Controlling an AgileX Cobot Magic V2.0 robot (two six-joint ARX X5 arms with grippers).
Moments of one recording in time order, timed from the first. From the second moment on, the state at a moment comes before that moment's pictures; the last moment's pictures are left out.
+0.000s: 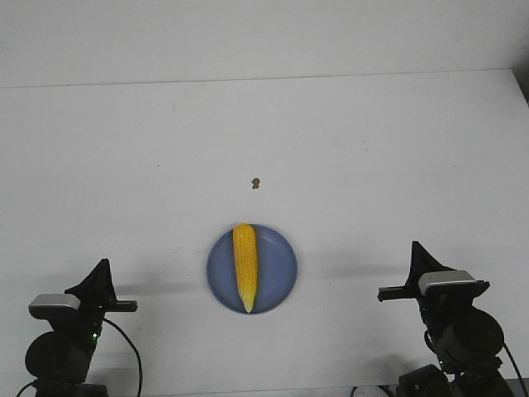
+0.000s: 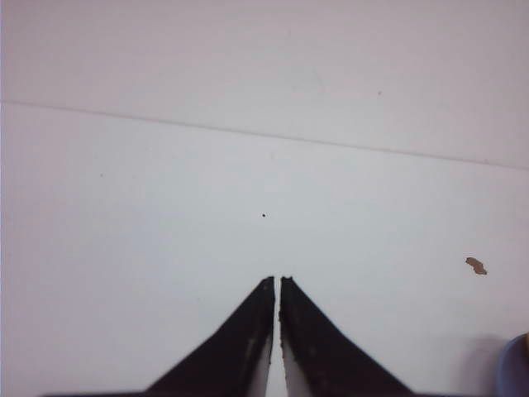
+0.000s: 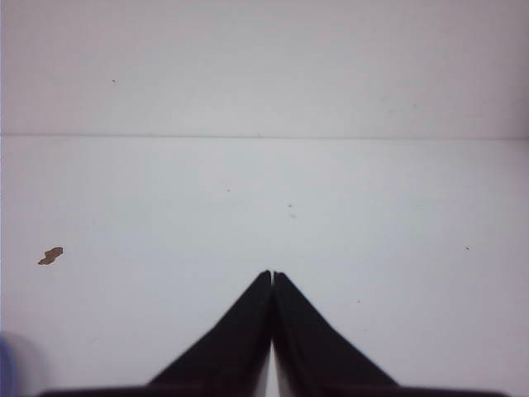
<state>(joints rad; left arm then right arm) -0.12 0.10 0.19 -0.02 -0.03 -0.16 0.27 0.25 0.53 -0.42 0.21 0.09</state>
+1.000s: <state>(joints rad) -0.12 0.00 0.03 0.10 -0.02 -0.11 0.27 0.25 0.53 -0.42 0.21 0.09</state>
